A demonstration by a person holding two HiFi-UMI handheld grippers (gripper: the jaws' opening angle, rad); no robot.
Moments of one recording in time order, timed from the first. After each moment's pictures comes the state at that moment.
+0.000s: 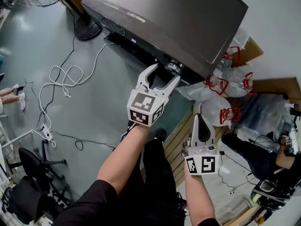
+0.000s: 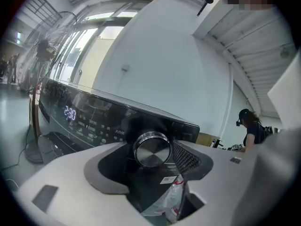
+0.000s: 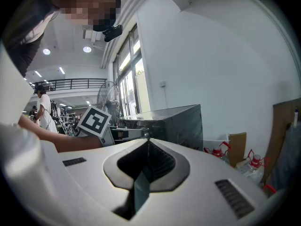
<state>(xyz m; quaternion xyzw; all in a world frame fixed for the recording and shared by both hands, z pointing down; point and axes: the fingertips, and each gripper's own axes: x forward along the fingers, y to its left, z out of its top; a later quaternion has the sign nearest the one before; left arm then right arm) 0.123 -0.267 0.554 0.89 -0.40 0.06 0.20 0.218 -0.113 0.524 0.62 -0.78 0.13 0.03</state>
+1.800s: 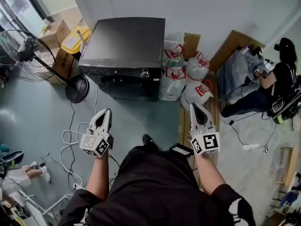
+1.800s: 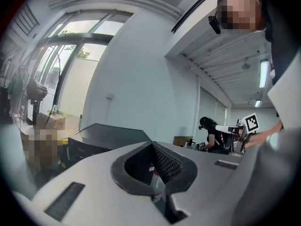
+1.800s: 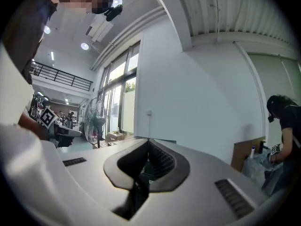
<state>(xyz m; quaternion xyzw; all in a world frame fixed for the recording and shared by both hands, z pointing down) -0.125 -0.097 0.308 0.95 -0.29 0.04 0.11 0.180 0.073 0.278 0.74 -0.67 0.01 0.01</state>
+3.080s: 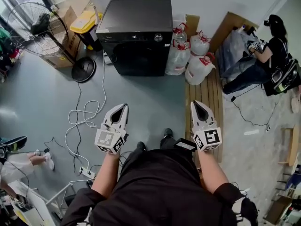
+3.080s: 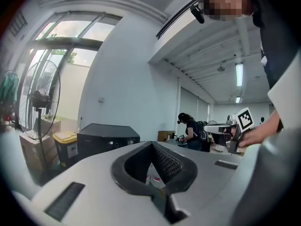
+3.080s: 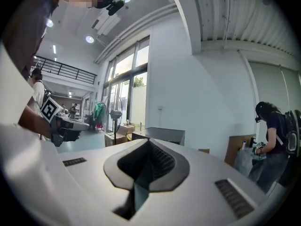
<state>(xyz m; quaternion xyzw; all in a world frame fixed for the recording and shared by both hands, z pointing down) -0.290 0.107 0.301 0.97 -0.22 0.05 0.07 -0.056 0.254 0.294 0.74 -0.67 0.03 0.05</state>
